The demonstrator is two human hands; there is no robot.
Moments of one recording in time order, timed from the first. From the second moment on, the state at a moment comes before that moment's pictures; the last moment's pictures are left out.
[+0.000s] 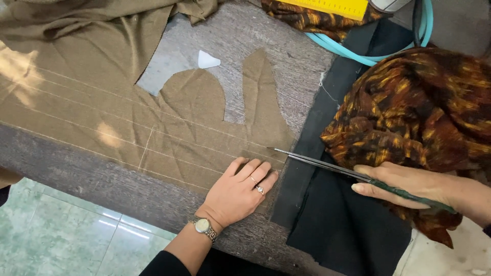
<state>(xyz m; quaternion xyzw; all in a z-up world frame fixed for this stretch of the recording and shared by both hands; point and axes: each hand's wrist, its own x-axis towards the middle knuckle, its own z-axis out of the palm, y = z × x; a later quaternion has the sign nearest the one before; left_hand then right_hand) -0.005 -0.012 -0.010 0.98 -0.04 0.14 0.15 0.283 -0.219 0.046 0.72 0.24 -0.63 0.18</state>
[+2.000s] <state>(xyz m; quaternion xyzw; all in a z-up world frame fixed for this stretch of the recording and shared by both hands) -0.006 -0.012 -0.006 0.97 -0.04 0.16 0.16 0.273 -0.192 0.071 0.69 0.23 -0.64 0.26</state>
